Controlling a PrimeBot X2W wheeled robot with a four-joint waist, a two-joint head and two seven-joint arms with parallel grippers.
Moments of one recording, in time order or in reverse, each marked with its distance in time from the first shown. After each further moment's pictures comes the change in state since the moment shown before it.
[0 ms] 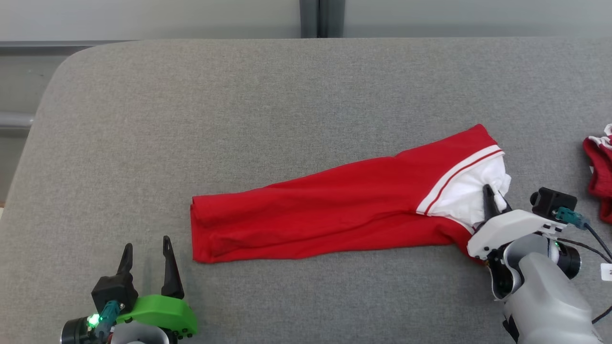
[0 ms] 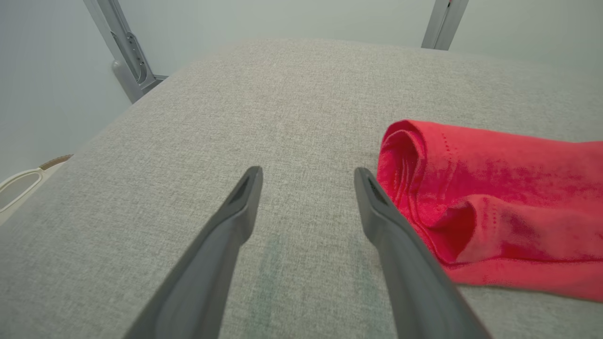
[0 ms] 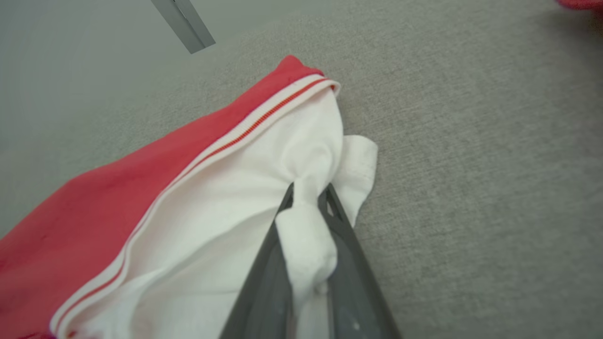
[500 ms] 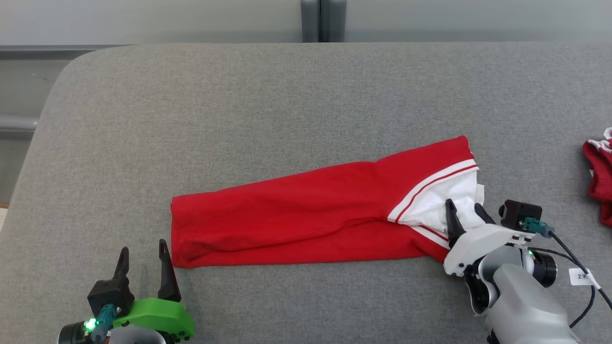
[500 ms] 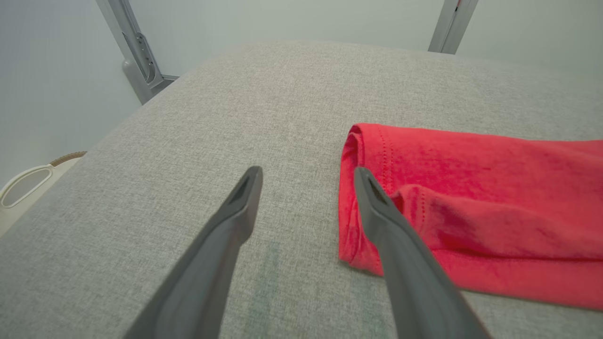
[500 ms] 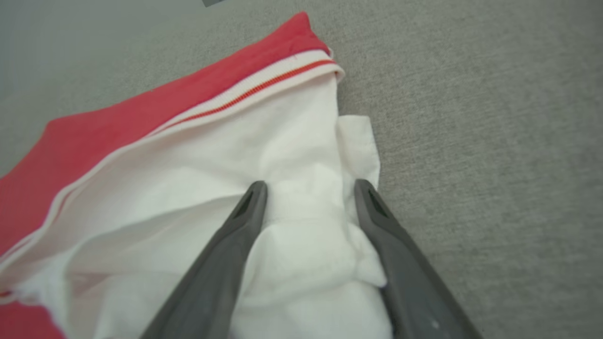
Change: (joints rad) left arm 0.010 0.000 0.019 -0.002 0.002 -0.003 0.000; right arm 0.013 0.030 0.150 0.065 0.018 -0.005 -0.011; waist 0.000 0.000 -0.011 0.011
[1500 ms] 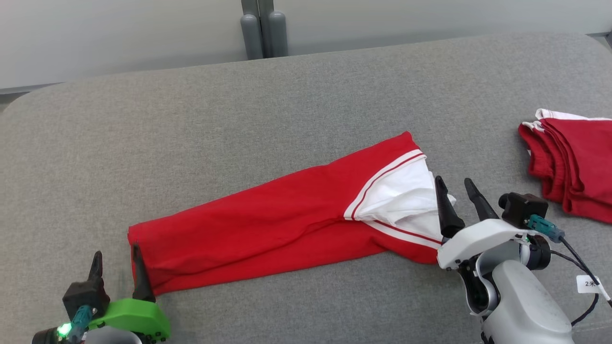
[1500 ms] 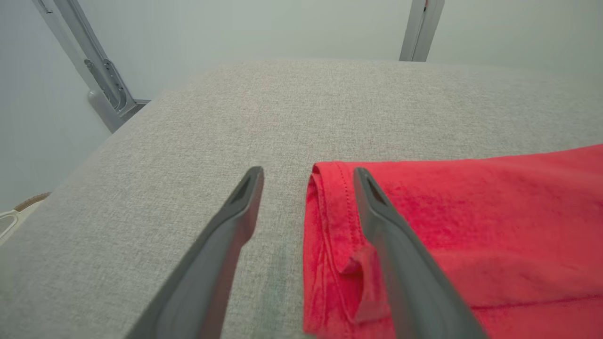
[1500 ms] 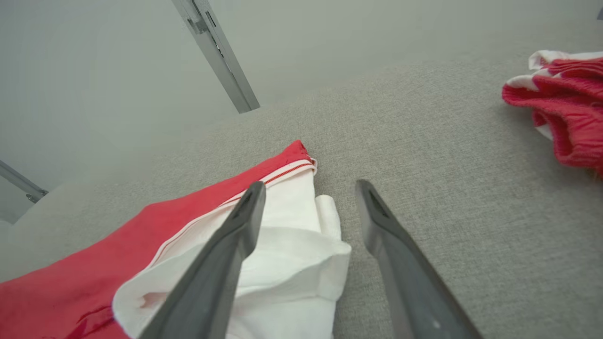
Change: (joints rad) left arm -0.035 0.004 0.125 0.062 0.080 -0.053 0.000; right arm 0.141 -0.007 0.014 -0.412 0.003 0.003 0.013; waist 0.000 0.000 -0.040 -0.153
